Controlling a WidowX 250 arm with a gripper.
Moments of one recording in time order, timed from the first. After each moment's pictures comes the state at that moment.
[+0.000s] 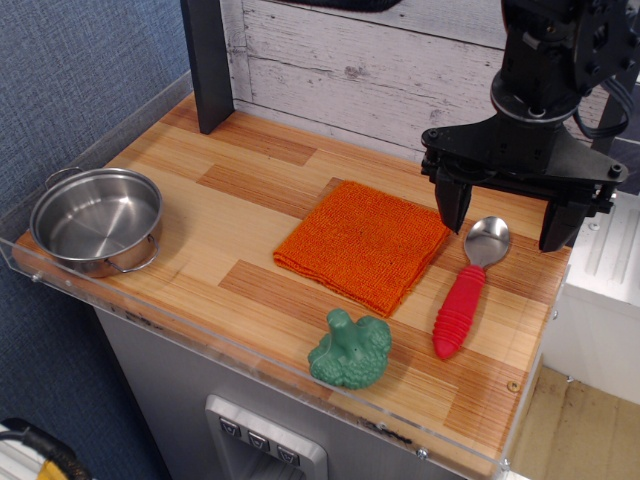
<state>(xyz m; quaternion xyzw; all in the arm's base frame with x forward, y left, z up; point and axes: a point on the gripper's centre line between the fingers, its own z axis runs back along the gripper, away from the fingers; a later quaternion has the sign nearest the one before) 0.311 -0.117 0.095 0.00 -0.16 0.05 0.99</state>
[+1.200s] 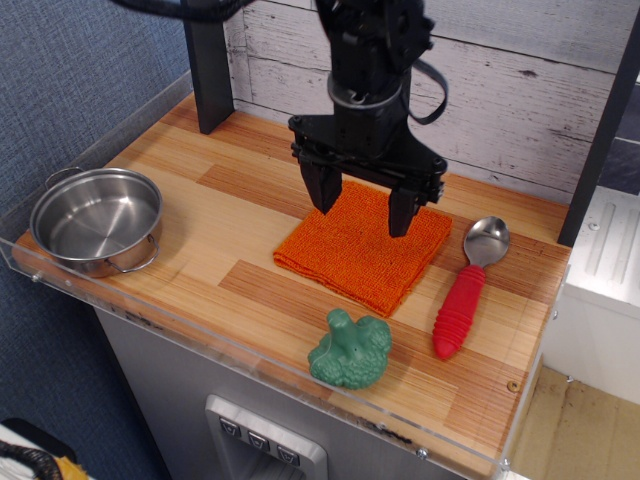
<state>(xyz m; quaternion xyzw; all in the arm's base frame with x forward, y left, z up) 0.312 -0.013 0.067 0.02 -0.12 0.01 0.99</state>
